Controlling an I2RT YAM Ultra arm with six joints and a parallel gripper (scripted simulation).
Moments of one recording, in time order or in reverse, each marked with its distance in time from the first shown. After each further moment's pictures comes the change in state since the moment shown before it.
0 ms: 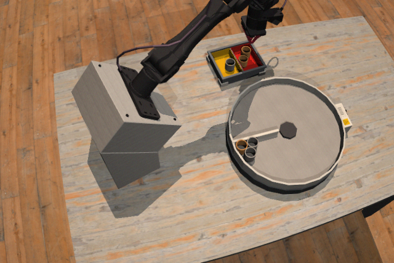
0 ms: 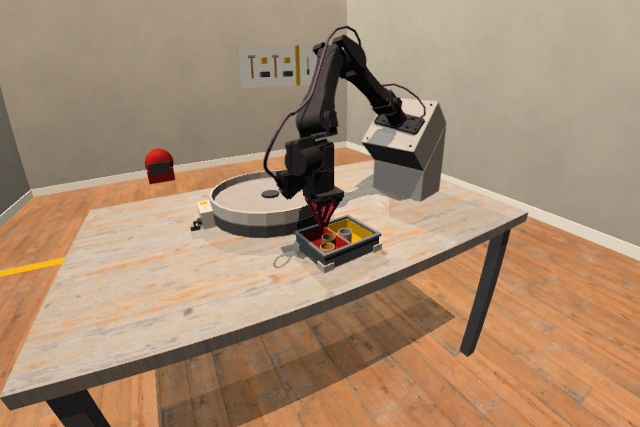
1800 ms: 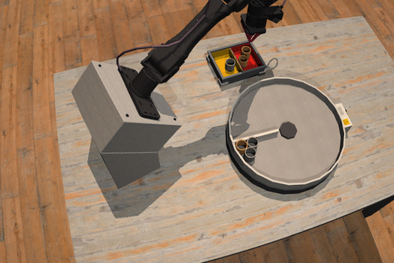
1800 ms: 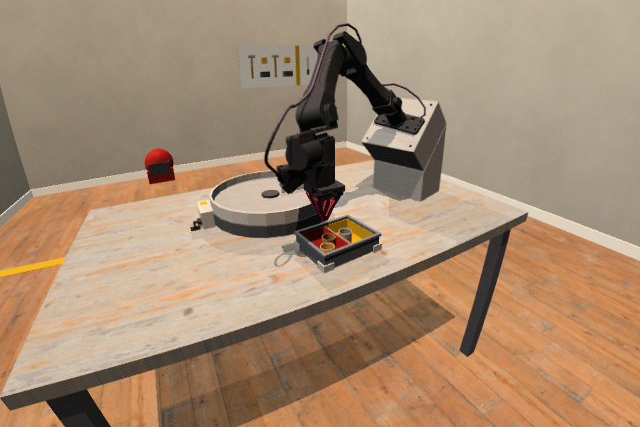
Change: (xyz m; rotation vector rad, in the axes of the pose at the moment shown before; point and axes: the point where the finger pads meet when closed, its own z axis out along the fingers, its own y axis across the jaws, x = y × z) arm 0.005 -0.003 -0.014 0.016 0.019 -0.004
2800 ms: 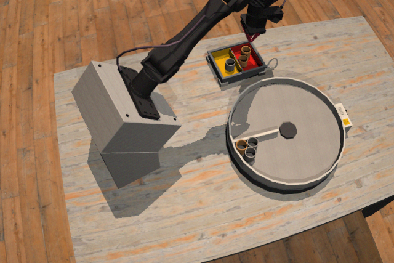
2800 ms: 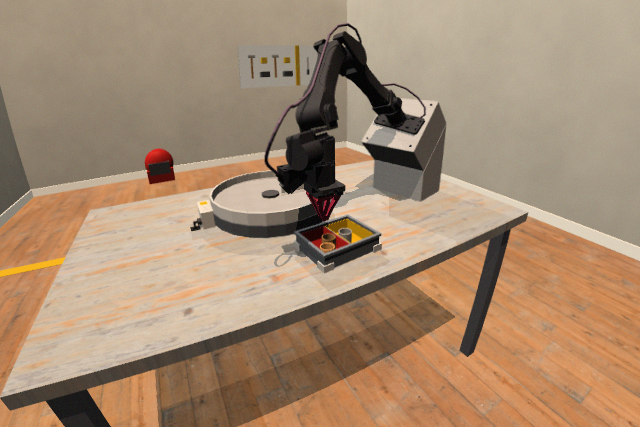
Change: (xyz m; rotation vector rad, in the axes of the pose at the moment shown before) arm 0.001 -0.001 0.000 0.003 0.004 0.000
